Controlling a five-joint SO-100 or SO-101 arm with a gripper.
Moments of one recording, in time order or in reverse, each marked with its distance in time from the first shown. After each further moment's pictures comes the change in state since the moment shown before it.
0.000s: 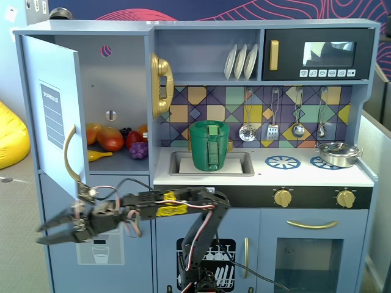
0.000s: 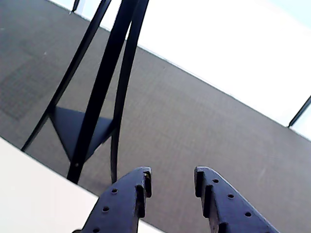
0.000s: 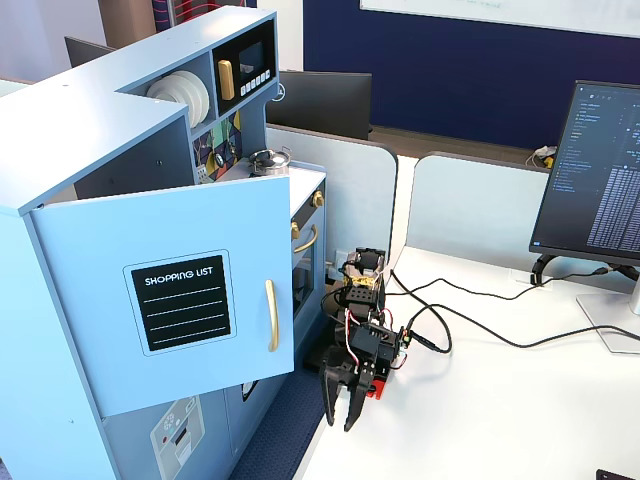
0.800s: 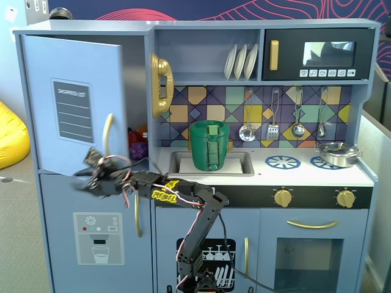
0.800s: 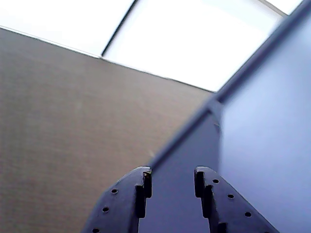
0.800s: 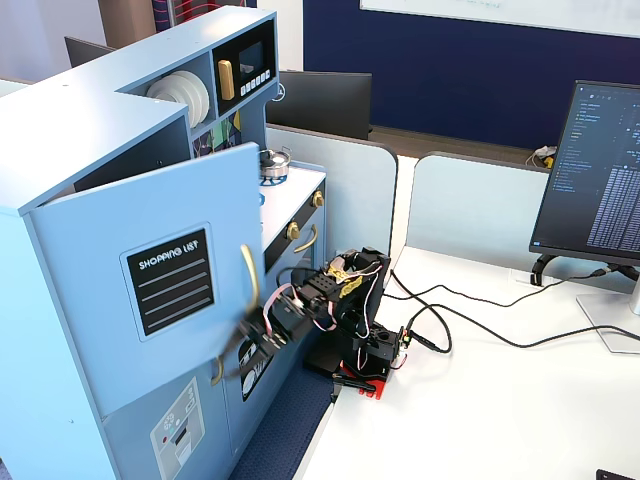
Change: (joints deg) arm 37.5 -0.2 -4.0 -1.5 -6.6
